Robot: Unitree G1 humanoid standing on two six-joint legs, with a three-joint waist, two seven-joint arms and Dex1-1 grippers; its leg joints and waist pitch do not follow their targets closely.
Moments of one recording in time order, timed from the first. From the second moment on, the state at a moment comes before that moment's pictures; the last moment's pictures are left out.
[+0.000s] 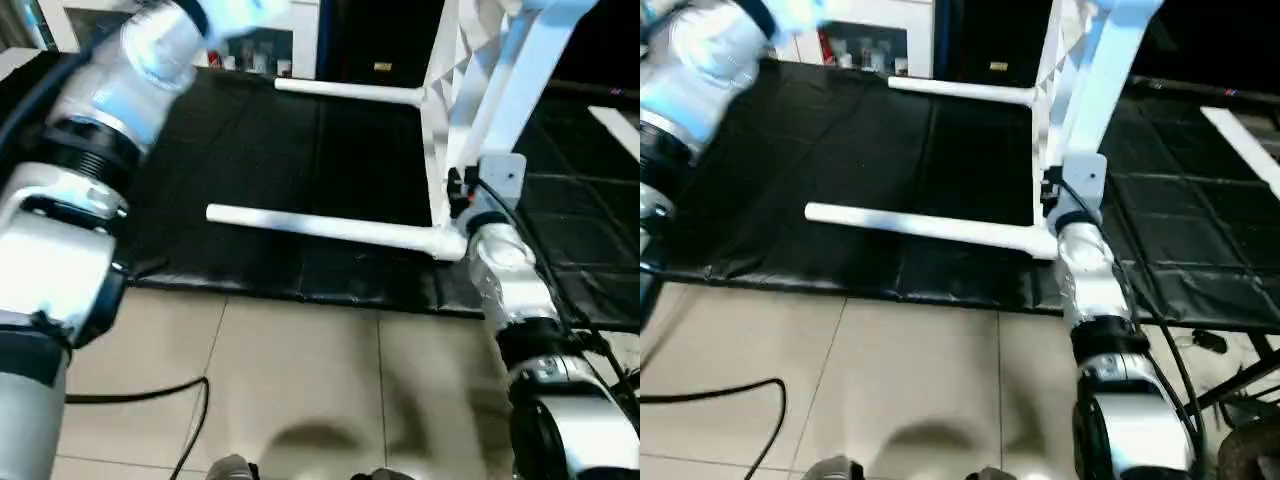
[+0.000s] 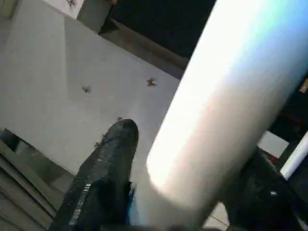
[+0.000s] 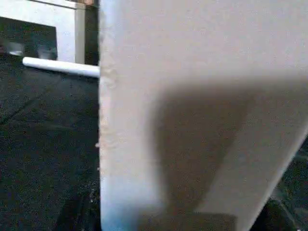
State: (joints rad) left arm -1.39 0.54 -0.32 1.01 0.43 -0.27 -0.14; right arm -0.68 -0.21 -0.12 0.69 0.04 -0.07 -0.01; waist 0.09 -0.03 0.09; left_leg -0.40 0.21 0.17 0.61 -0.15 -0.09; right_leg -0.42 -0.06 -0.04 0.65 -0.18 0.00
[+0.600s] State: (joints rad) left arm -1.10 0.56 -0.05 0.68 0.18 -0.14 -0.28; right arm -0.88 -0.51 -0.09 0.58 0.00 -0.04 0.26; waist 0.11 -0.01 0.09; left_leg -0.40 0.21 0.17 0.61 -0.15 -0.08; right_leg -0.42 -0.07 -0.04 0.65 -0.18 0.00
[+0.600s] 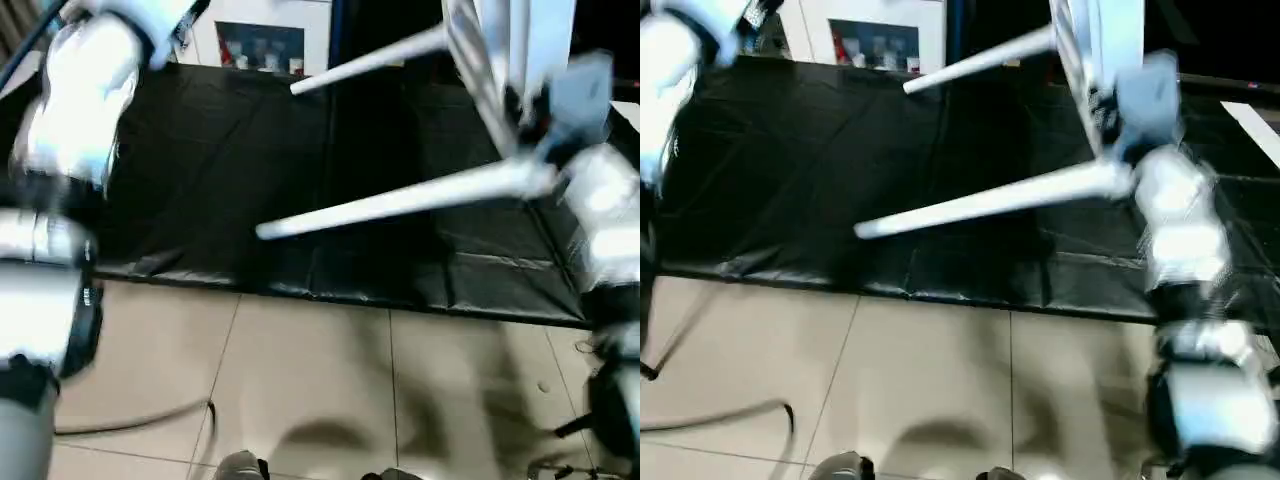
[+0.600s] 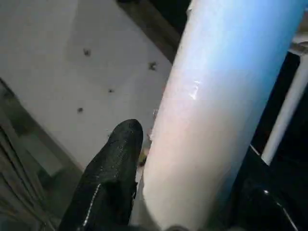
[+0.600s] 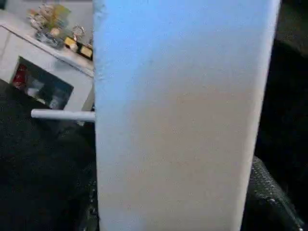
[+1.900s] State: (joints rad) left arm -0.98 0.45 -0.01 0.49 0.13 0.11 -0.32; right arm -0.91 -0.38 -0.18 0.32 0.35 -0.35 0.55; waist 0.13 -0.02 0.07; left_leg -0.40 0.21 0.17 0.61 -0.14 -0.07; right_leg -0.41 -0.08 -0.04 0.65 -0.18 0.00
